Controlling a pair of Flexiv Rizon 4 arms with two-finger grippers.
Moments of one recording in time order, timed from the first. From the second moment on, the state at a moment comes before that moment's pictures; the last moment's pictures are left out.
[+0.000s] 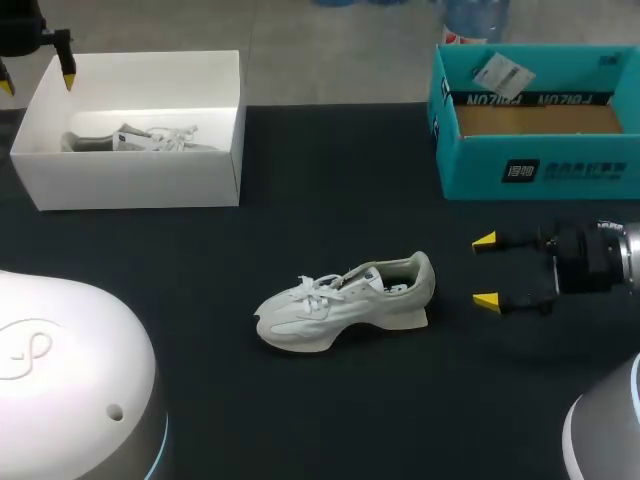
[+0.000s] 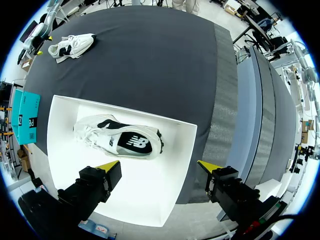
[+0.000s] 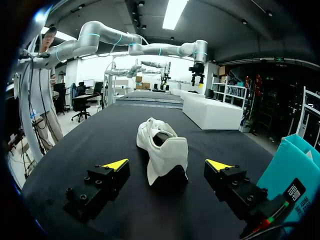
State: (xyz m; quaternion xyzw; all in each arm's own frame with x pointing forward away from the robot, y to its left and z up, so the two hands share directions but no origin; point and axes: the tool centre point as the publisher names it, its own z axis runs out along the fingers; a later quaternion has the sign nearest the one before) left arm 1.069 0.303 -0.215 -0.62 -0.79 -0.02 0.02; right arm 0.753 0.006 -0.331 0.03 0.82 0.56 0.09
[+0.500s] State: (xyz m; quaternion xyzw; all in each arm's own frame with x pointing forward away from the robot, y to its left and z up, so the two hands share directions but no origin) left arm 1.070 0.303 -0.215 -0.62 -0.79 -0.02 0.02; right arm 0.748 -0.009 -0.339 0.04 0.84 0.53 0.07
